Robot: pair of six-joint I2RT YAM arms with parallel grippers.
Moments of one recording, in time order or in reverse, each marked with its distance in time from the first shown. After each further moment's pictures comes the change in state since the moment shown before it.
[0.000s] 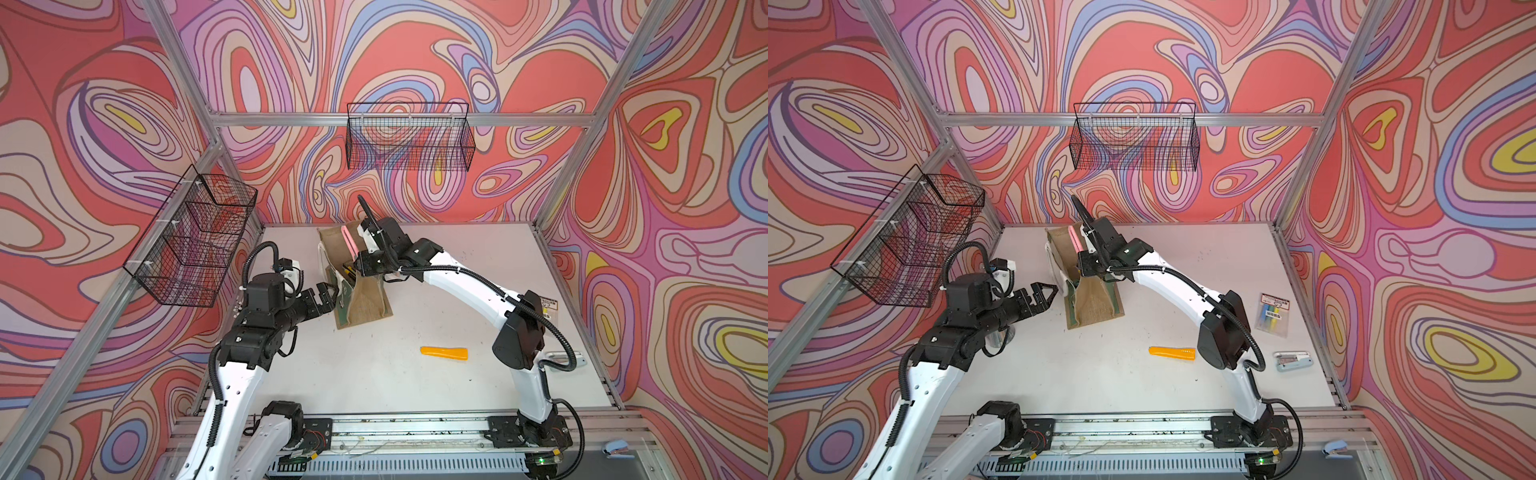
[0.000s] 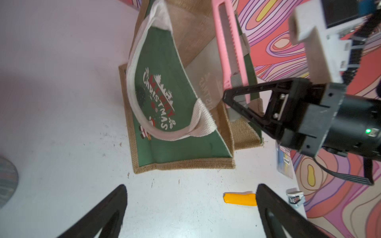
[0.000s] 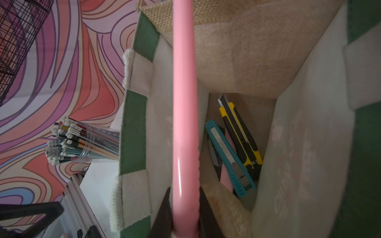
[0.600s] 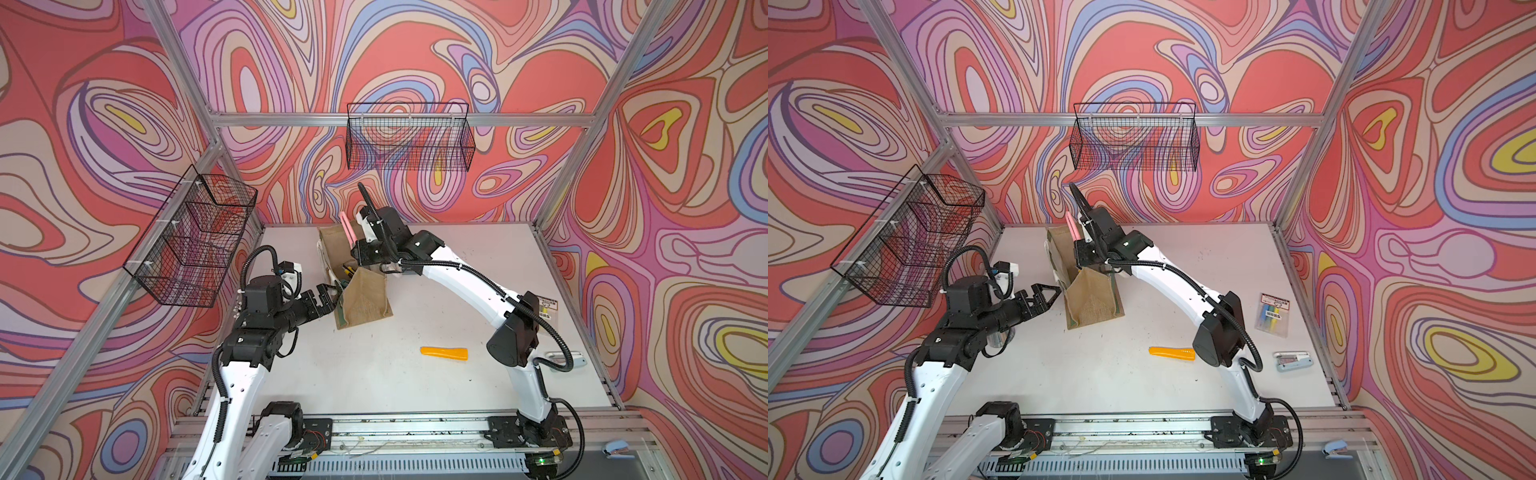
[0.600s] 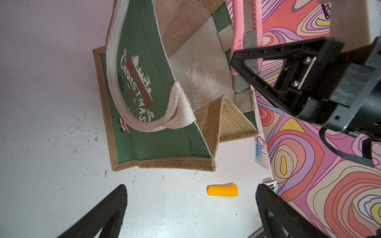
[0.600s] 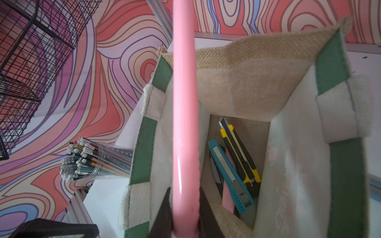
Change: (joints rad) left arm 0.020 -0.002 -0.026 0.053 0.109 -0.021; right arm -0.007 0.051 0.158 -0.045 0.047 -0.003
